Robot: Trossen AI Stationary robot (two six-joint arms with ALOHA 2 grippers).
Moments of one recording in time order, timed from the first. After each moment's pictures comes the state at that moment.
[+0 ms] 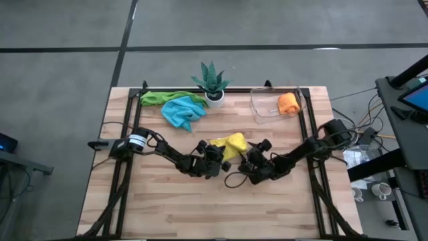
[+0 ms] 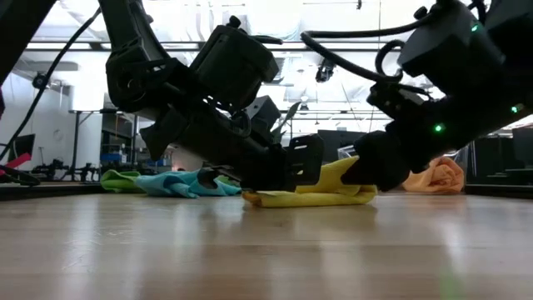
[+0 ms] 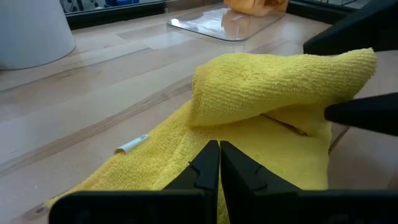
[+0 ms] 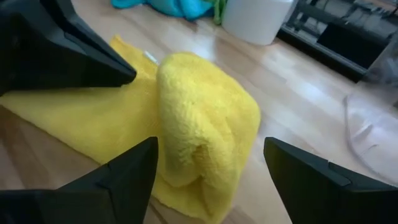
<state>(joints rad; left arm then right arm) -0.22 2.16 1.04 0.58 -0.95 -0.59 0.39 1.81 0.61 0.22 1.07 0.67</state>
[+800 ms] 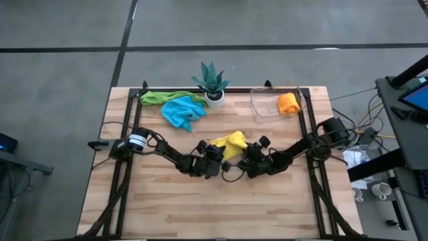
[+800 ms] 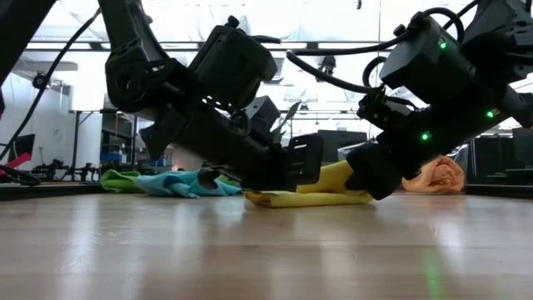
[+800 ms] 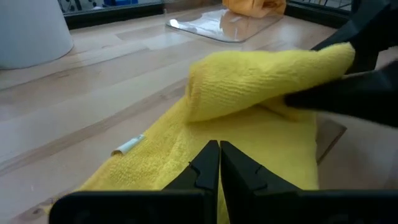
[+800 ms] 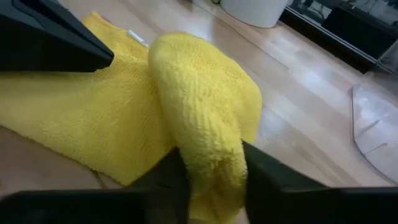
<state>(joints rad) -0.22 2.16 1.03 0.59 -0.94 -0.59 0.31 1.82 0.61 0.22 0.97 0.62</state>
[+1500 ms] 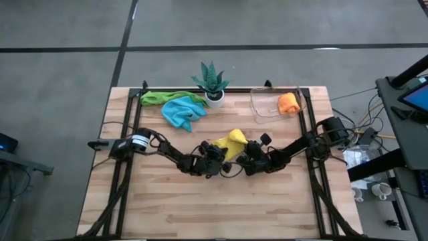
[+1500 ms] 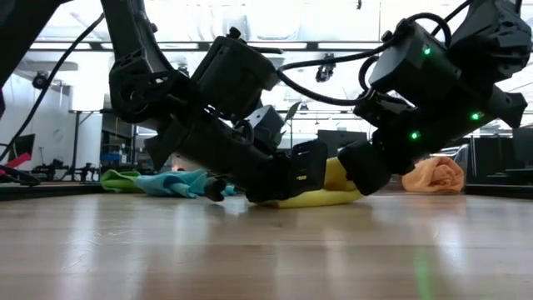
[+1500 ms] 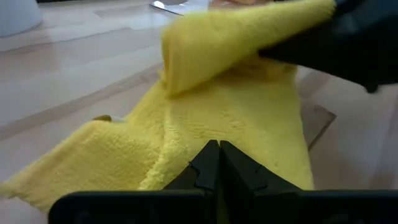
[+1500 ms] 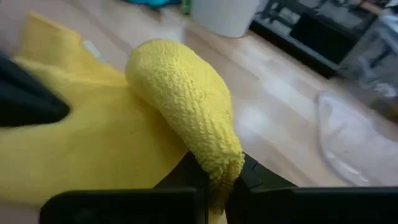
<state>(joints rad) -0.21 2.20 1.04 0.63 -0.85 -0.62 0.28 1.82 0.64 0.16 1.05 0.65</state>
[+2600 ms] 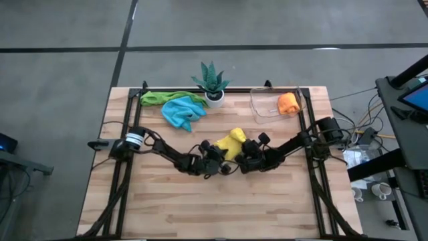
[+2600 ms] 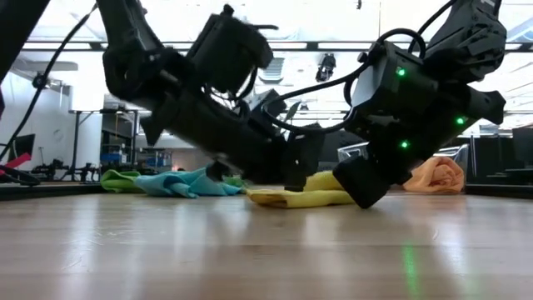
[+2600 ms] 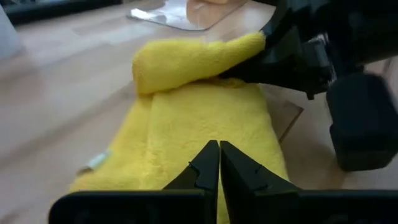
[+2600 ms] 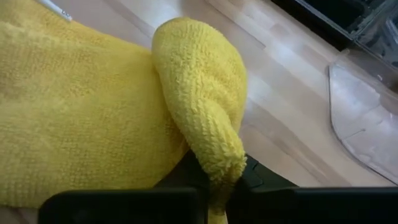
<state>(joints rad) -0.22 2.12 1.01 0.59 -0.80 -0.51 0.24 1.88 0.72 -0.06 0.95 0.75</state>
